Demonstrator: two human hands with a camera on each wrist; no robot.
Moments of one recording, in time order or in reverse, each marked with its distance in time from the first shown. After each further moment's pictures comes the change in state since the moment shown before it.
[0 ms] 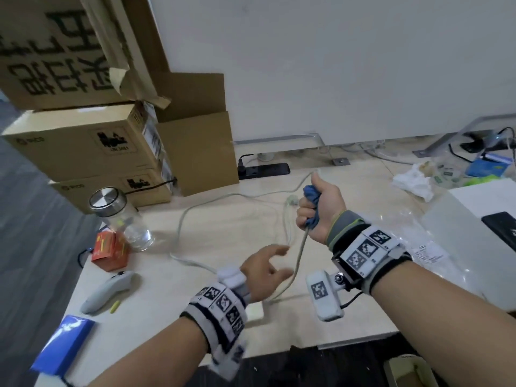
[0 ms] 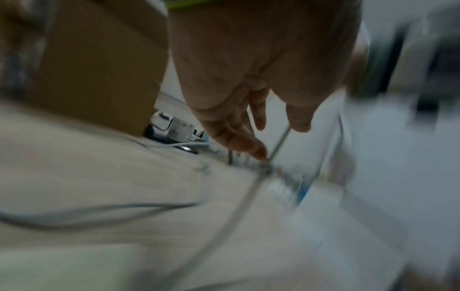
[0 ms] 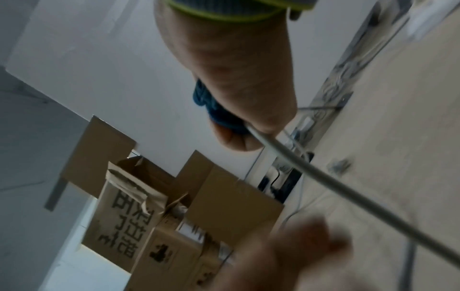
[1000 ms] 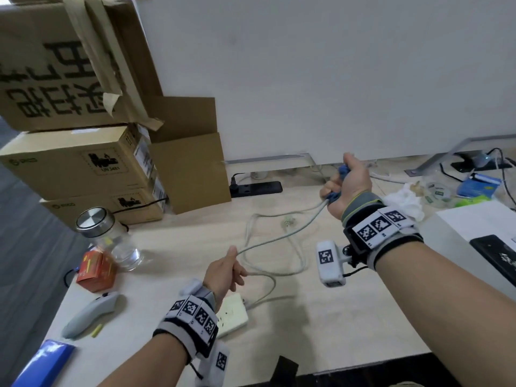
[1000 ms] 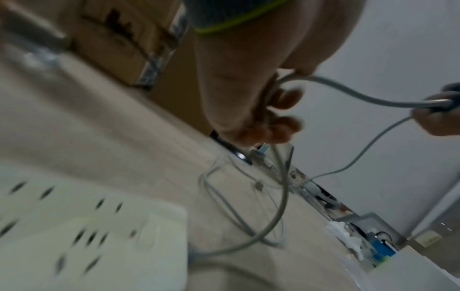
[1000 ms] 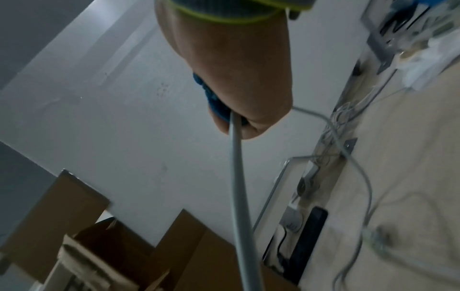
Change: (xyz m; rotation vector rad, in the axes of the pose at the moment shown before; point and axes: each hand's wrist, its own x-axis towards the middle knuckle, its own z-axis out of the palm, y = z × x) left_hand 0.033 -0.026 -0.021 -0.565 0.330 -0.373; right_hand 0.017 -0.101 -0.014 0.205 0.217 -0.330
